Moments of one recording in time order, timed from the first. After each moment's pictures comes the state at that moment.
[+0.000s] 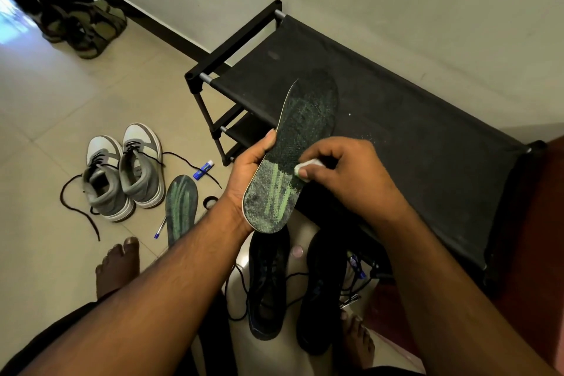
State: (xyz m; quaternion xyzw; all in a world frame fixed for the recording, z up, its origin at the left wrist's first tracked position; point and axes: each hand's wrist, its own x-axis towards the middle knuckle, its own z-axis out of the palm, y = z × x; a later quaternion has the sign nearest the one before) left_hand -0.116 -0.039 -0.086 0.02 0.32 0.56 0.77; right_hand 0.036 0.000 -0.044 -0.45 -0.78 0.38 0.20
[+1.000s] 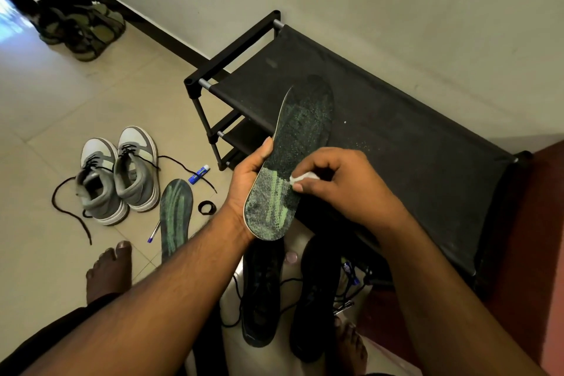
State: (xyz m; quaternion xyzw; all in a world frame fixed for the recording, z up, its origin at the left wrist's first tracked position) left_hand -0.108 -0.042 -0.085 0.01 0.29 0.57 0.77; right_hand 0.039 -0.001 -0.041 -0.41 -0.78 0.43 0.19
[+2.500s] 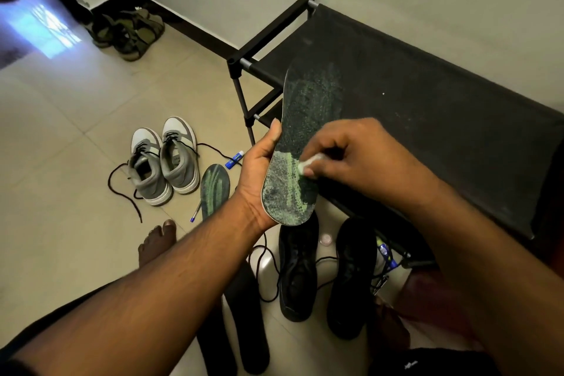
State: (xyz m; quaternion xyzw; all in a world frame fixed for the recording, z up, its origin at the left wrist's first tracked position) left_hand -0.133 -0.098 -0.078 0.03 0.25 0.56 0.79; right_hand 0.009 -0.044 -0.018 -0.32 -0.87 0.34 0.15
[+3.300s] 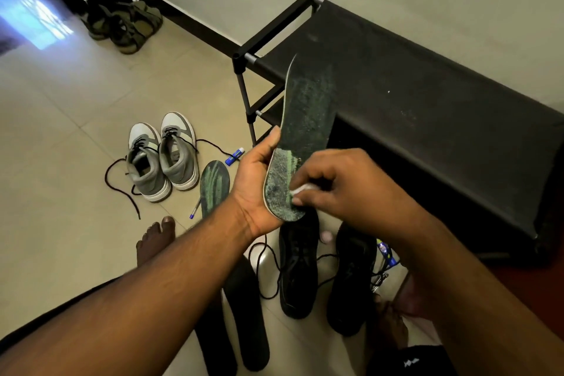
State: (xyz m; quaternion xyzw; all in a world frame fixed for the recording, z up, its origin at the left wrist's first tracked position) left_hand -0.148 -0.114 -0.079 0.02 0.30 0.52 0.80; right_hand -0.004 -0.080 -0.031 -0.31 -0.87 0.36 0.13
